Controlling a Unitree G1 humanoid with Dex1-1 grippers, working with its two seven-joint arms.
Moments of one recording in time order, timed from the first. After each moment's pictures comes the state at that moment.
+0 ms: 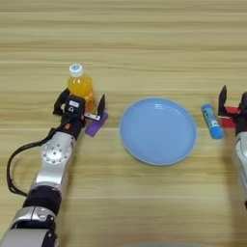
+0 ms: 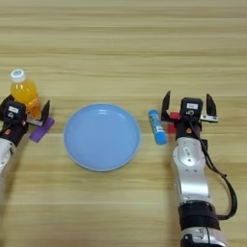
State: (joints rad) left arm -0.27 0.17 0.05 0.64 0.03 -0.48 -0.18; right arm -0.20 -0.14 -0.16 0.32 -0.06 -0.26 -0.17
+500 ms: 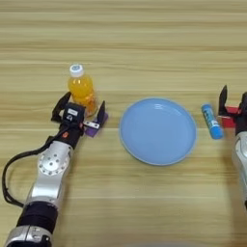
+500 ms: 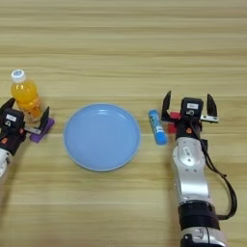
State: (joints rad) left arm -0.15 0.18 0.02 0.46 0.03 -0.42 -0.20; right arm -0.21 -0.14 -0.16 0.32 -0.06 -0.26 -0.19
